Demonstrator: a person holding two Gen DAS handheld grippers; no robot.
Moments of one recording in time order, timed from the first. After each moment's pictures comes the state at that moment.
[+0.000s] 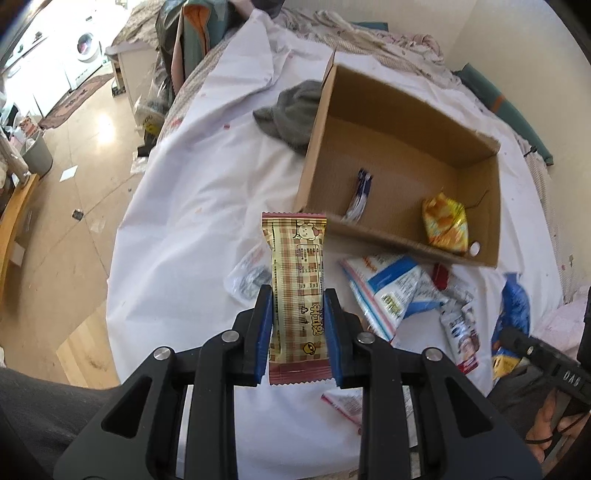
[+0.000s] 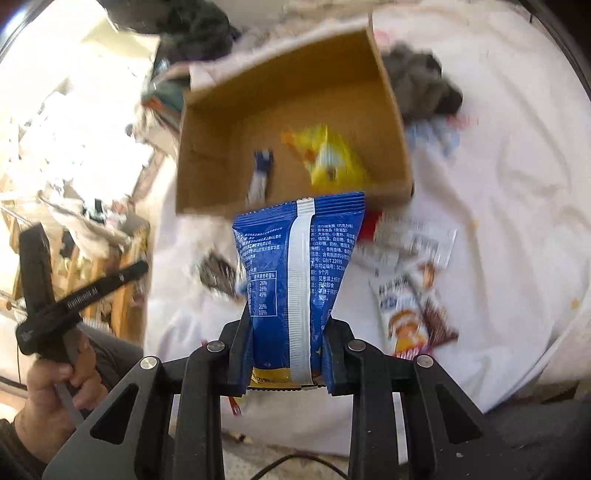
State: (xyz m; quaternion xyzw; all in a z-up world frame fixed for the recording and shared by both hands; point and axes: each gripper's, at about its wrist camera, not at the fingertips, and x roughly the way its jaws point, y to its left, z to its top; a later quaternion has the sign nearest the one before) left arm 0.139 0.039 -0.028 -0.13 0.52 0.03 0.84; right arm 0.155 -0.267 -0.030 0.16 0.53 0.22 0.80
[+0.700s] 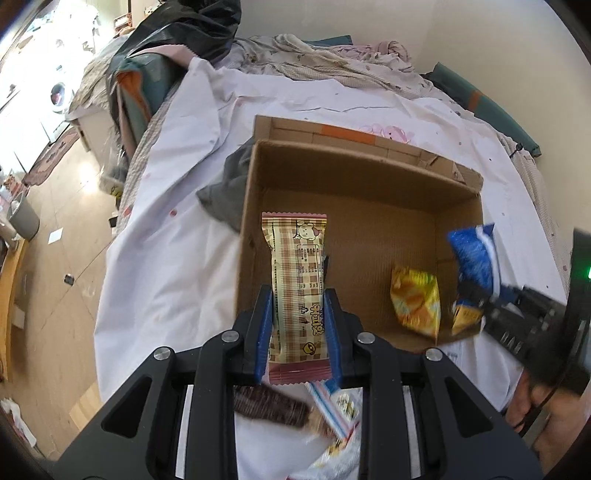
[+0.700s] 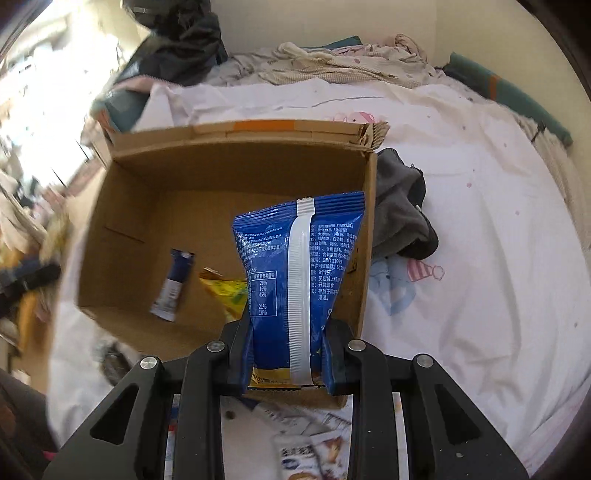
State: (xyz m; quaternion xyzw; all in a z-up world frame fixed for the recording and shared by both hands) left arm 0.240 -0.003 -0.003 -0.08 0.48 -0.01 0.87; right arm 0.275 -0.216 -0.044 -0.05 0.48 0.12 0.87
